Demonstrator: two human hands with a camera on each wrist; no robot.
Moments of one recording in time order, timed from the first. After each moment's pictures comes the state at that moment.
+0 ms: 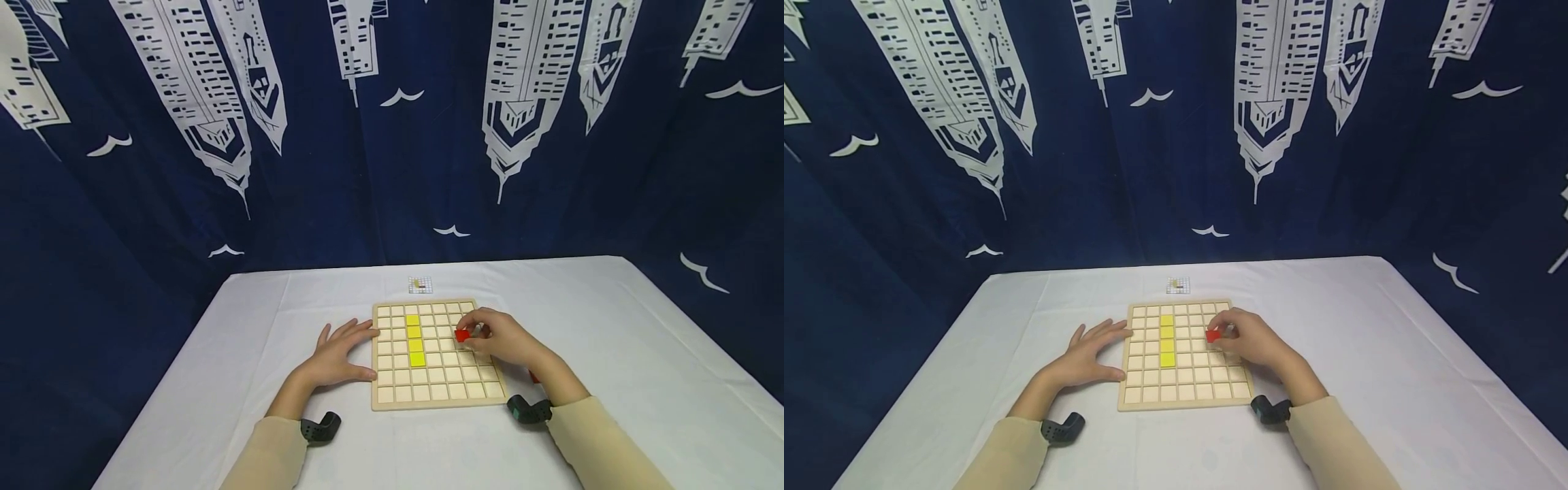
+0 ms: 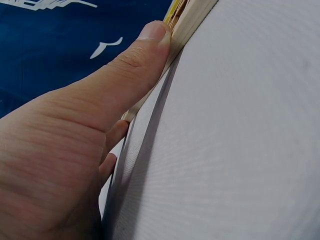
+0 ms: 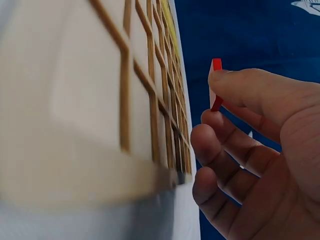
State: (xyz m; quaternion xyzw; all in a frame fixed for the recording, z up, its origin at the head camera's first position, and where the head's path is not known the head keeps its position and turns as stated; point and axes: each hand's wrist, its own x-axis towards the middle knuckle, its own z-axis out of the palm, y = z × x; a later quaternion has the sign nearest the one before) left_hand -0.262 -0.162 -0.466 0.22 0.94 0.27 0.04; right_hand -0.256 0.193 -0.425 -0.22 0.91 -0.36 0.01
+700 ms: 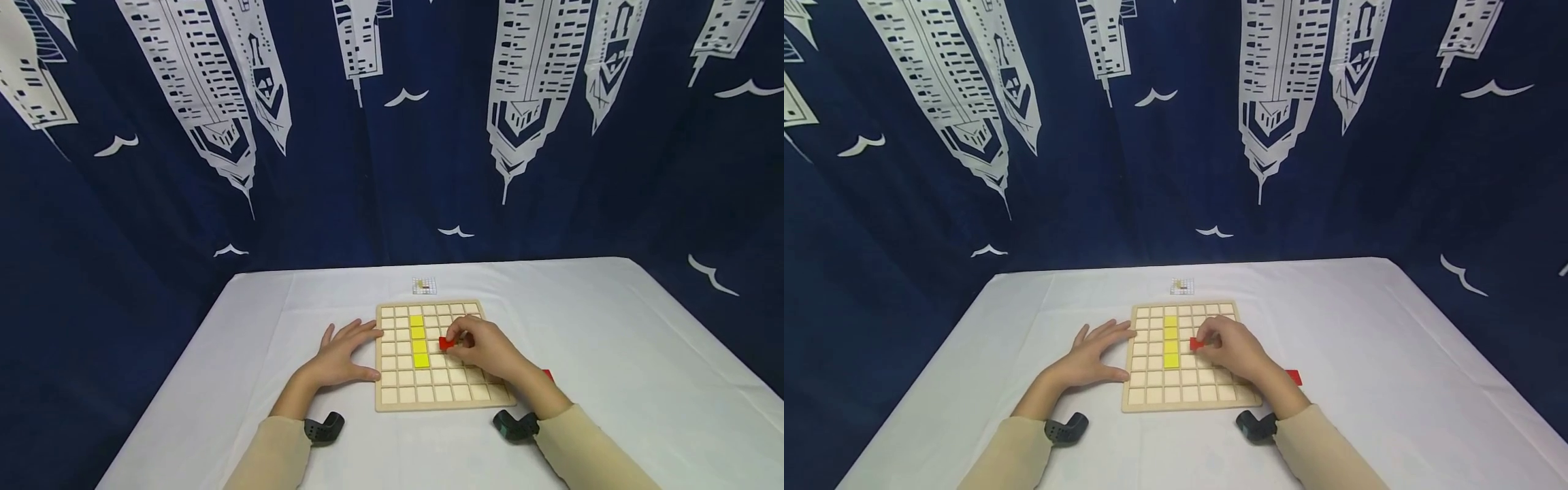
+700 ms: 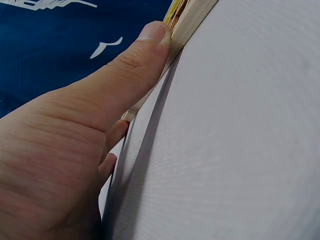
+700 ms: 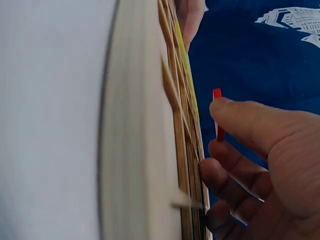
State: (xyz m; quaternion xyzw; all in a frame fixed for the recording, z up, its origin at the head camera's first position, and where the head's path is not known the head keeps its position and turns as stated) left_hand -0.262 -0.163 -0.464 0.23 0.93 0.27 0.05; right_hand -0.249 0.159 -0.442 -0.23 0.90 -0.37 -0.03
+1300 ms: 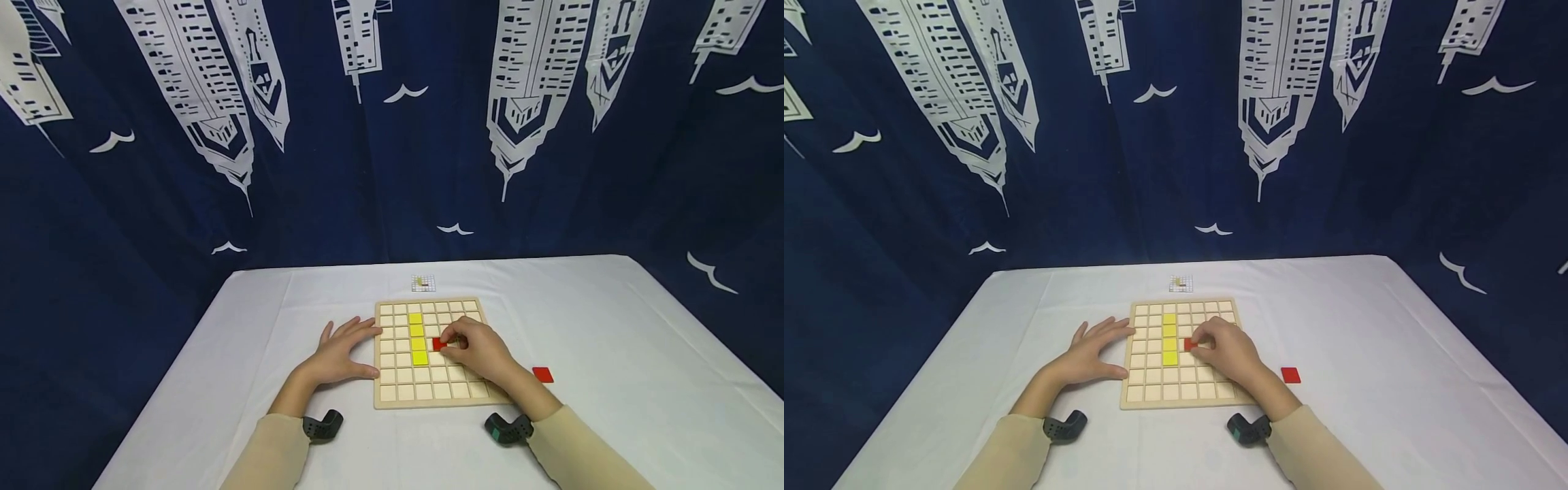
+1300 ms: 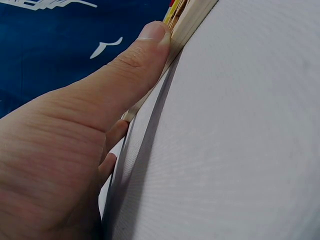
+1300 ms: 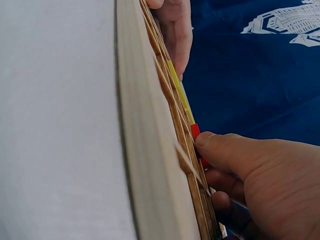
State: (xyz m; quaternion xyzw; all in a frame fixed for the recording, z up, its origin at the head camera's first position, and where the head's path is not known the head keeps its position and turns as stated) left_hand -0.262 -0.163 -0.463 0.23 0.93 0.27 0.04; right_hand -0.248 0.146 -0.457 -0.19 0.92 -0.34 -0.08
